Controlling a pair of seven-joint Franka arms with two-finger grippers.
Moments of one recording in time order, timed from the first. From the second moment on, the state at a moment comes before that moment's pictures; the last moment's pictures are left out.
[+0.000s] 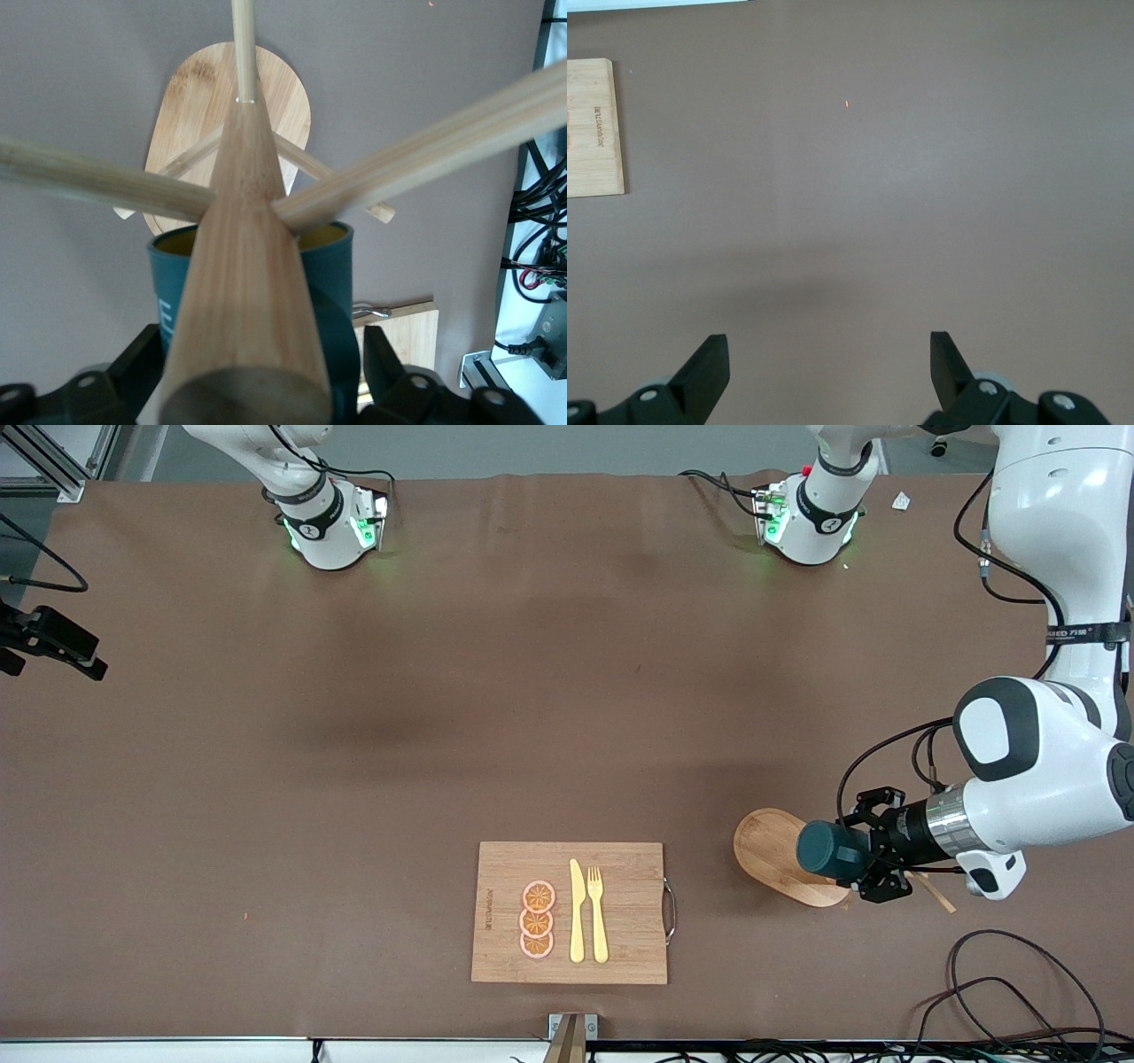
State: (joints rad) left arm 0.05 0.60 -0.17 -1.39 -0.31 2.05 -1.32; right arm -0.07 -0.02 0.01 -1.54 -0.01 1.61 0.01
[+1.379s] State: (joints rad) left arm -0.28 0.55 -0.24 -1.36 0.04 2.10 -1.52; right arm -0.07 -0.02 0.01 -1.54 -0.01 1.61 0.01
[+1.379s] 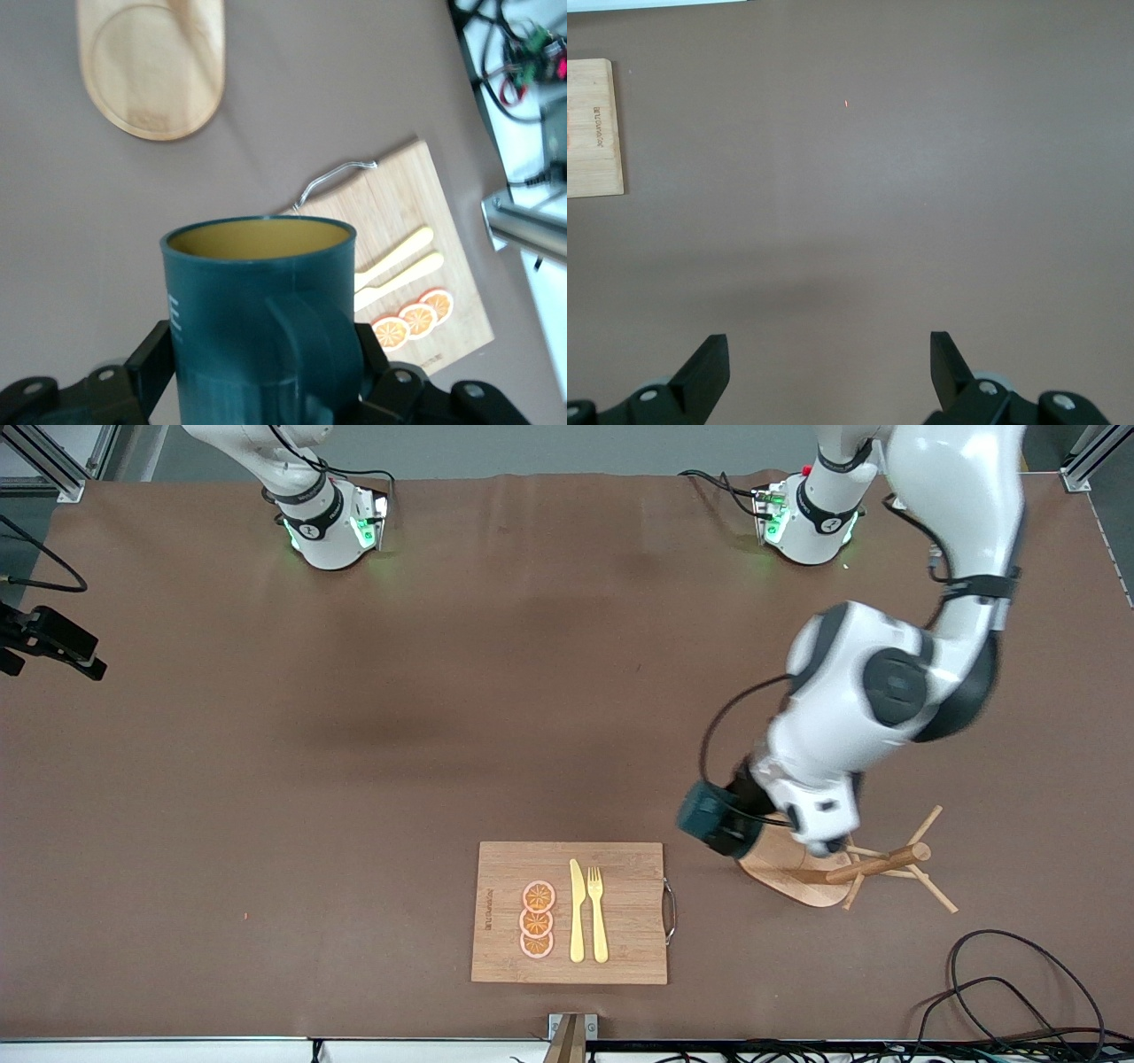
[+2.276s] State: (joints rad) left arm -0.81 0.86 -0.18 -1.35 1.07 2.08 -2.01; right arm -0.07 -0.02 0.01 -1.54 -0.01 1.61 0.01
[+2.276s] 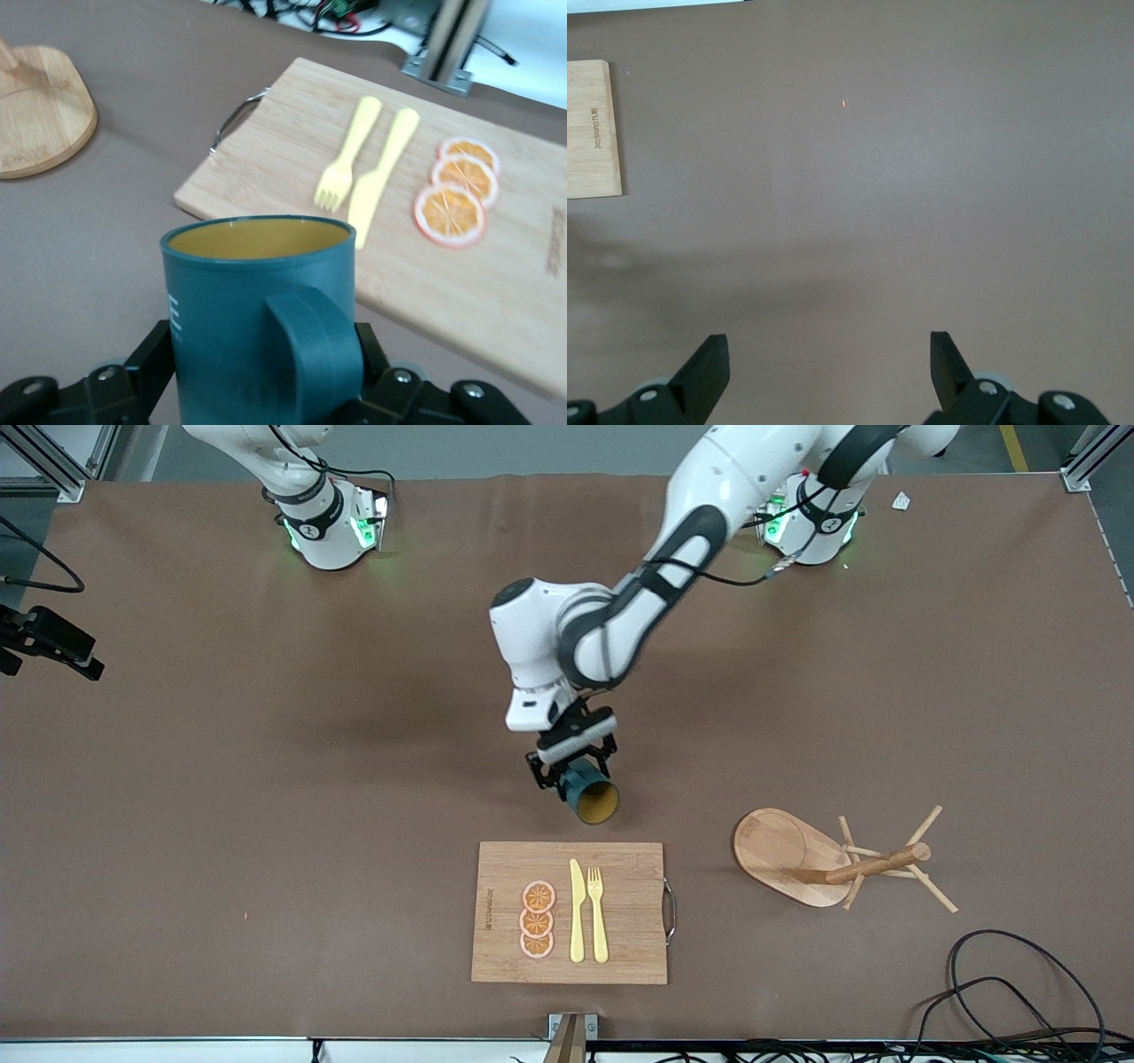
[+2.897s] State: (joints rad) left arm -1.20 1.02 0.04 -1.35 1.32 1.98 -2.29; right arm -0.07 -0.02 0.01 -1.54 -0.01 1.61 0.01
